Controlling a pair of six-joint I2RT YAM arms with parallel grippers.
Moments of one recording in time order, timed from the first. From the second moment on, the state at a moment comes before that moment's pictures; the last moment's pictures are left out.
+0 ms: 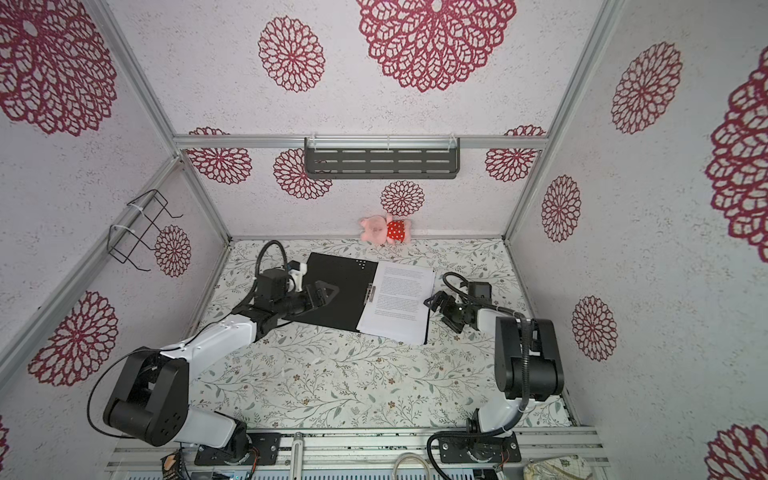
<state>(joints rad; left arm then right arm) -0.23 1.48 0.82 0.05 0.44 -0.69 -0.02 1.67 0.81 -0.07 -0.57 0.59</state>
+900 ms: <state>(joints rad) 0.09 1.54 0.79 -0.21 0.55 -0.71 0.52 2.11 1.58 -0.50 -0.13 0.55</state>
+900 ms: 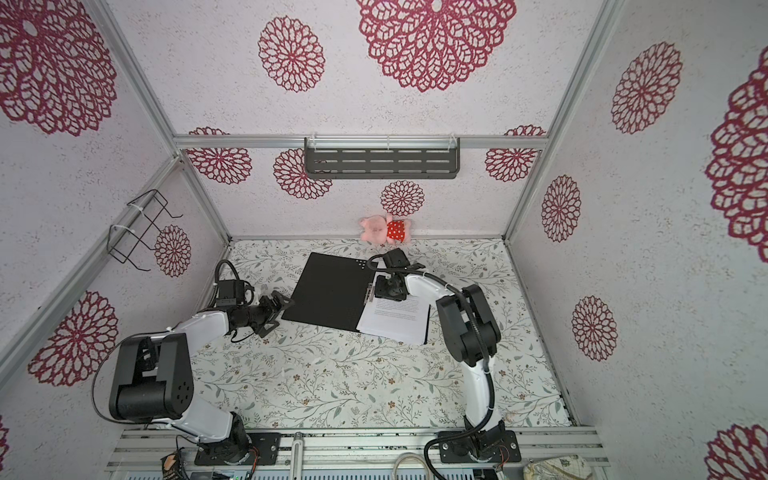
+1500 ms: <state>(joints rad) 0.08 1.30 0.75 -0.26 0.62 -0.68 0.60 2.34 1.93 -0.68 0.01 0.67</state>
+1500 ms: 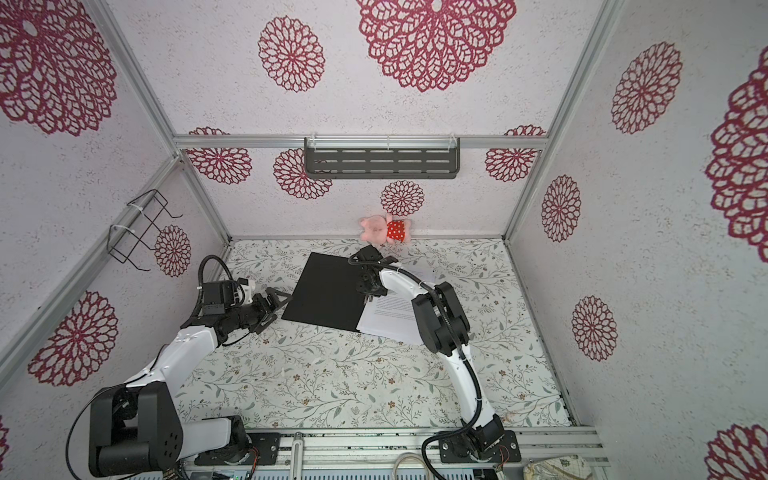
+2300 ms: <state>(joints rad) 0.08 1.20 0.74 -0.32 0.48 -0.68 0.63 2.37 2.00 -0.74 0.08 0.67</state>
